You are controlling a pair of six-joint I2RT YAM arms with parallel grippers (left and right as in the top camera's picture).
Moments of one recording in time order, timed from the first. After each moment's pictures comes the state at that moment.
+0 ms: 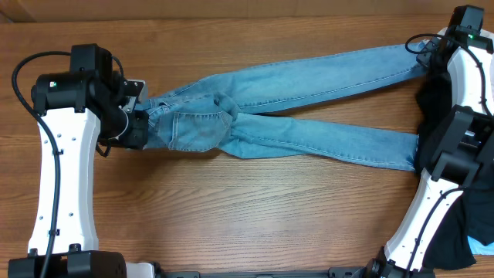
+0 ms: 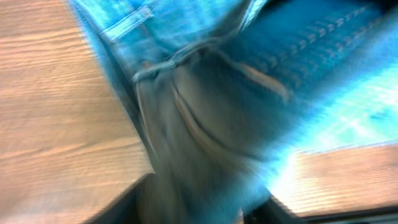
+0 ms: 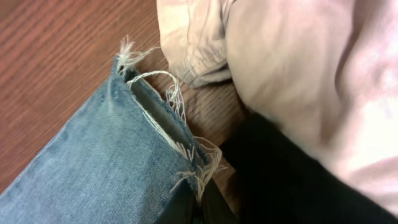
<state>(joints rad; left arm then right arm) 0.08 1.57 1.62 -1.49 0.06 0.17 -0.35 2.45 2.20 -0.81 0.11 0.36</state>
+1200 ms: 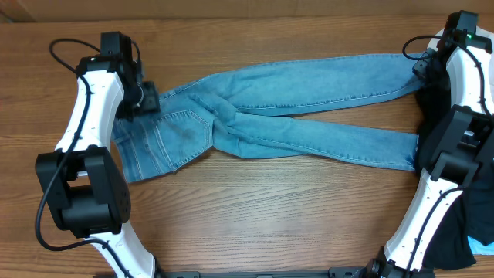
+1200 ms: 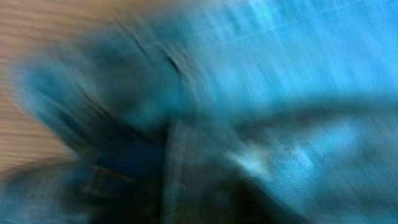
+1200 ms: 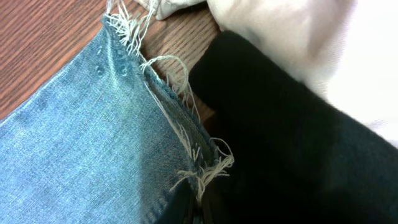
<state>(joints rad) 0.09 1.98 1.63 -1.09 0.09 -0.07 -0.35 2.45 2.20 -0.97 0.13 0.36</state>
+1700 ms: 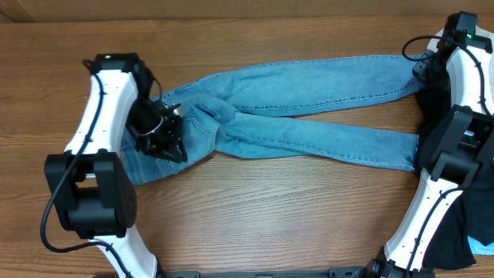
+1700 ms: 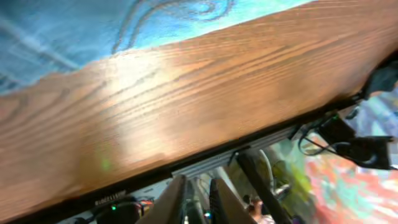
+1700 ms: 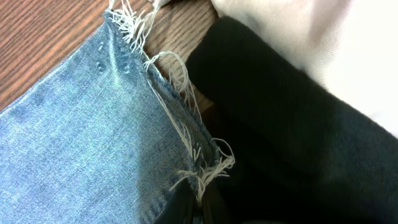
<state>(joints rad) 0.00 1.96 1.63 -1.66 0.43 0.09 -0.35 2.45 2.20 -0.99 0.13 0.34</state>
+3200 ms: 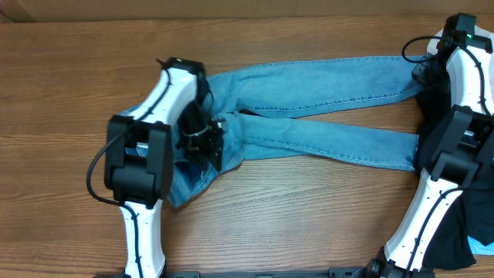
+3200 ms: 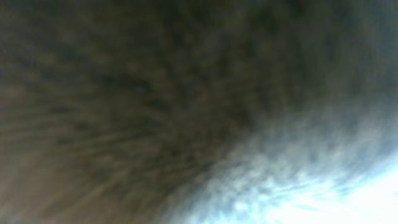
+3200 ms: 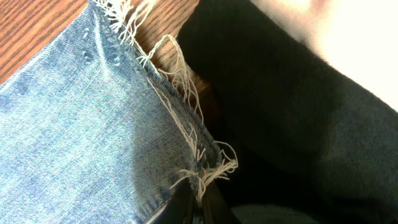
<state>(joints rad) -0.24 2.23 1.69 -1.63 0.39 0.11 -0.35 2.45 2.20 -1.04 0.13 0.33</state>
